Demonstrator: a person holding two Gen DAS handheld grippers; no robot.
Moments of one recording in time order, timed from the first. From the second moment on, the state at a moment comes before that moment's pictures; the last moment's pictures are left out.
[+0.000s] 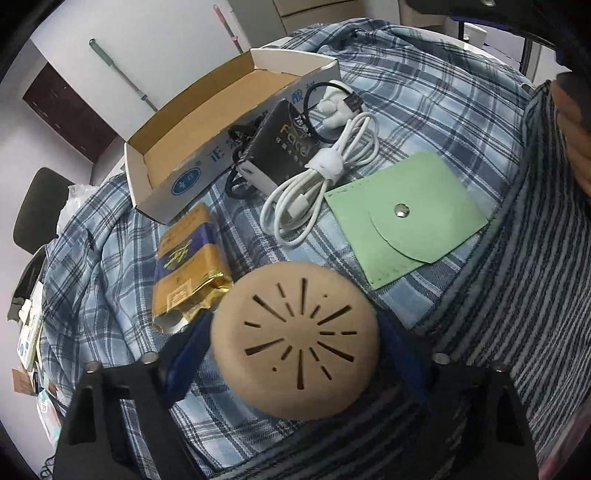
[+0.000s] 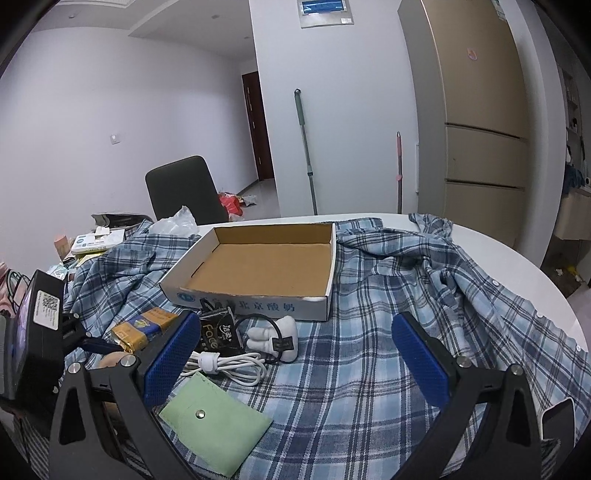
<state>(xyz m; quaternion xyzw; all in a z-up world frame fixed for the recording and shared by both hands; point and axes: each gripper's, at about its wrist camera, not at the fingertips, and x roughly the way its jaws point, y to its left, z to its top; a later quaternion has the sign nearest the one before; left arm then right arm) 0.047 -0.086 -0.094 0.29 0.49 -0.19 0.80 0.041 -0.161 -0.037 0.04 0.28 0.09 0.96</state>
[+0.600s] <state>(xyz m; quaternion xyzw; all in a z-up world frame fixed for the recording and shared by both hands) 0.020 -0.031 0.007 0.08 0.27 -0.19 0.94 0.052 -0.160 -0.039 0.04 0.29 0.06 0.95</state>
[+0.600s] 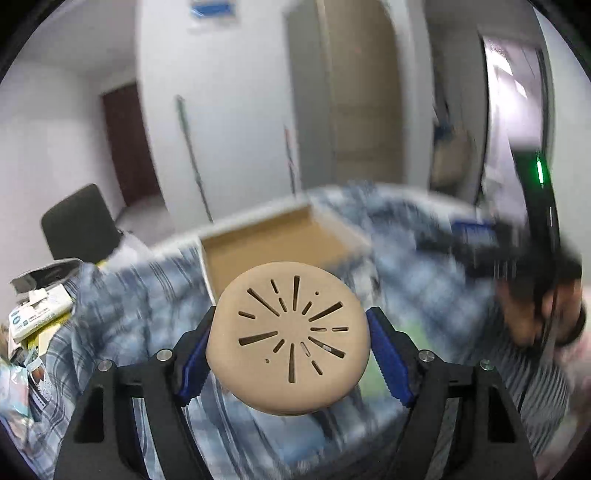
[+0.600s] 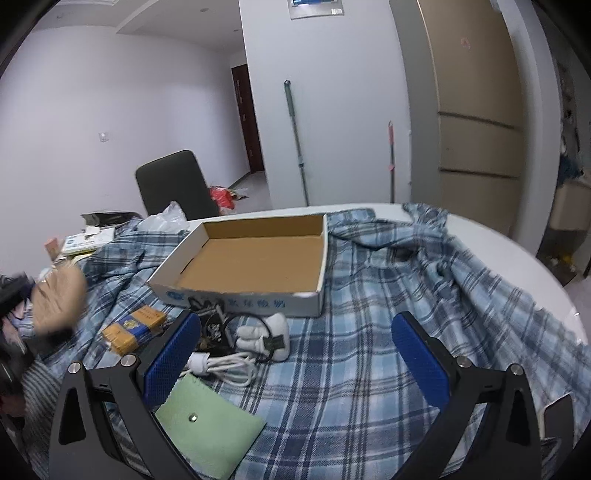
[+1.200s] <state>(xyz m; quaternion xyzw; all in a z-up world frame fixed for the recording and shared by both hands) 0.047 0.009 0.004 -0.01 0.12 -0.09 0.99 0.108 -0.079 -0.019 -0.03 0.33 0.16 0.93</state>
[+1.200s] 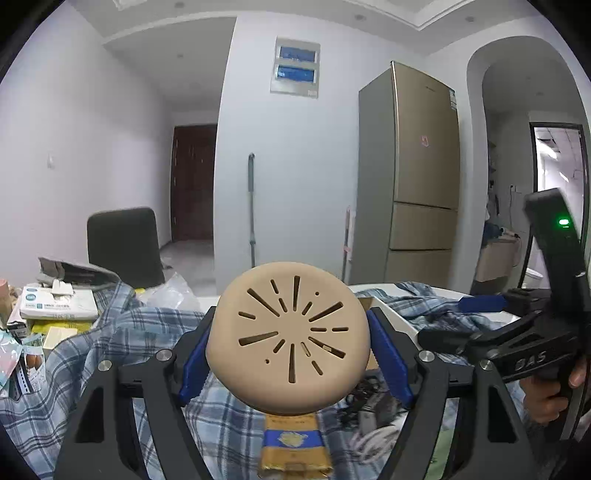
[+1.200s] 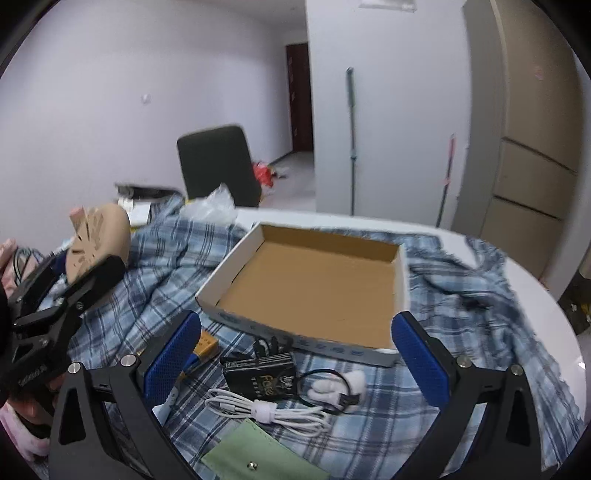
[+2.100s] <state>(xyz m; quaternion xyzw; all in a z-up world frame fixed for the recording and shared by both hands) 0.040 0.003 -0.005 0.00 0.12 -0.06 0.99 0.131 -0.058 -0.099 -0.06 0.42 0.24 0.87</state>
